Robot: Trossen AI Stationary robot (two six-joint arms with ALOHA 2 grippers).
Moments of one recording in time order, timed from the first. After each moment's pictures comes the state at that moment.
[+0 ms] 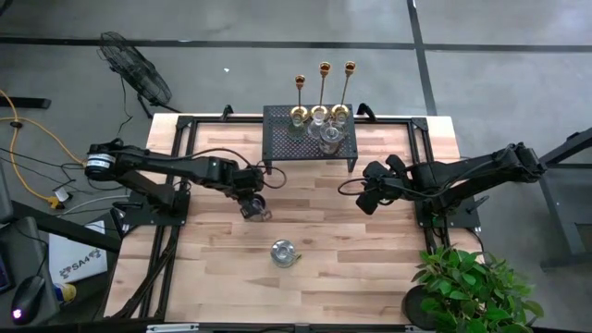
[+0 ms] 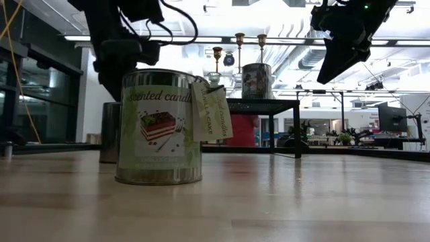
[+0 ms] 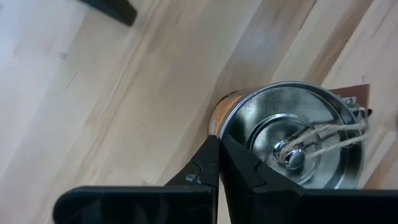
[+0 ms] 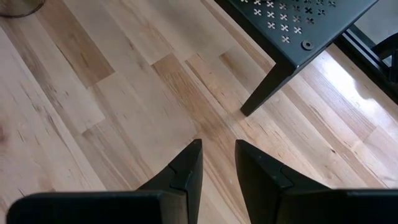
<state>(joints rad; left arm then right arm) 0.01 1.37 0.95 -0.80 -0.15 -0.48 0.15 1.14 0.88 -0.86 0.52 0.68</state>
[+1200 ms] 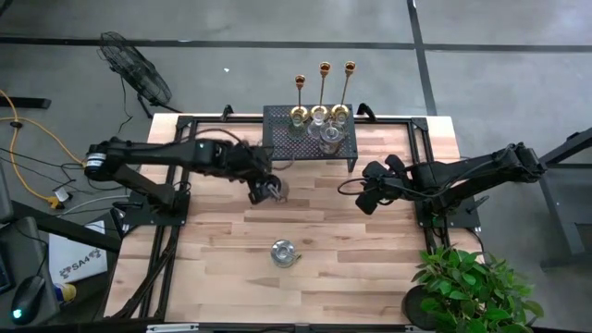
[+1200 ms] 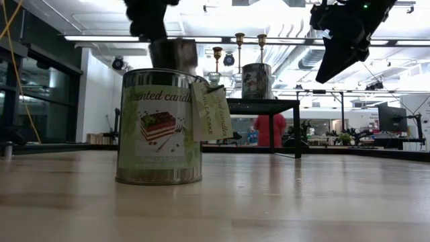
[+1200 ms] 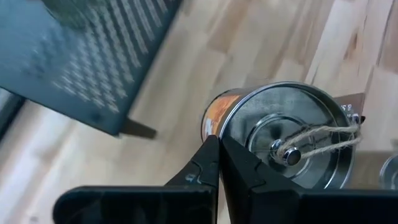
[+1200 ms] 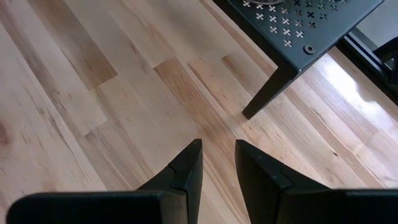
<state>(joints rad) 0.02 1.37 1.31 -0.90 -0.25 -0.32 0.15 1.14 0.88 -0.85 0.52 0.68</state>
